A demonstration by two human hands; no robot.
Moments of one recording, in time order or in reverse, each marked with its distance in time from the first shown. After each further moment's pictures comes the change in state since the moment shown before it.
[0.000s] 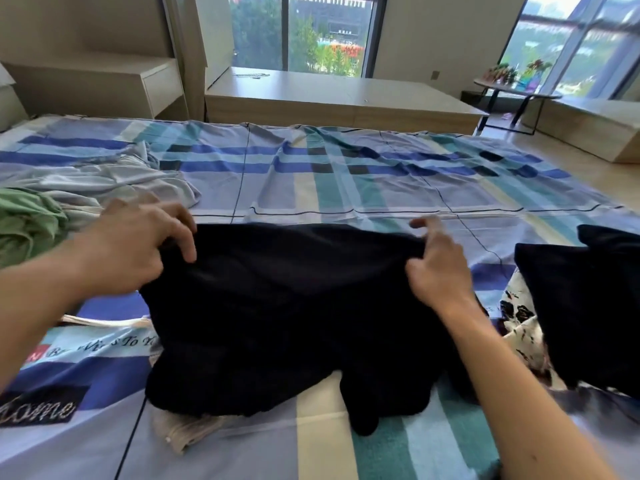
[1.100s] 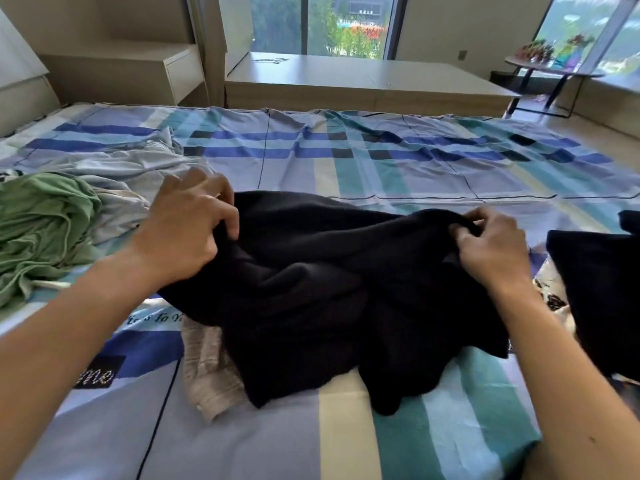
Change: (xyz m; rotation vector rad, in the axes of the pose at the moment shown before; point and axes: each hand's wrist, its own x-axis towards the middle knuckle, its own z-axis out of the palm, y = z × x) left_hand 0.004 0.027 0.019 0.119 0.246 0.016; right_hand 0.012 0.021 -0.015 0.037 0.135 0.084
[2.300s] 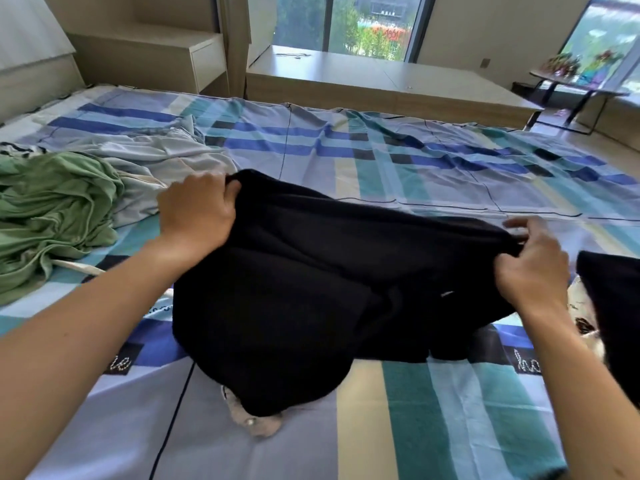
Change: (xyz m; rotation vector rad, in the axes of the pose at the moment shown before) left_hand 0.015 -0.043 0.045 0.162 0.167 -0.487; right_hand -0.005 0.002 0.001 -0.078 0.102 -0.026
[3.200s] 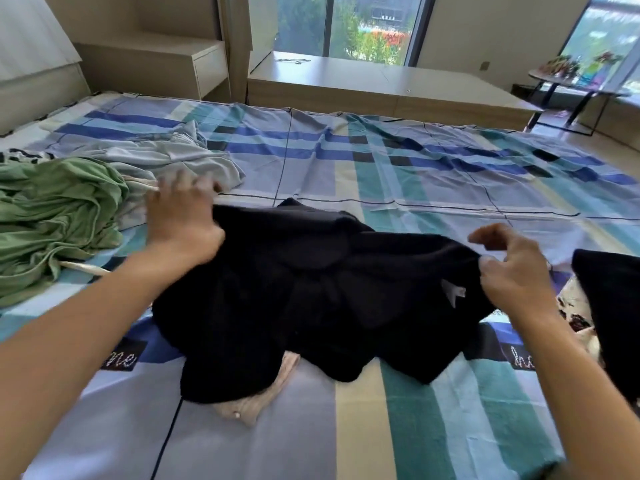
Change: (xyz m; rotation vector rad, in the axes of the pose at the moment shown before) left_hand -0.019 -0.002 -0.032 0.004 -0.233 -0.099; right_hand -0.014 -0.007 -0.004 0.197 -0.176 -0.098
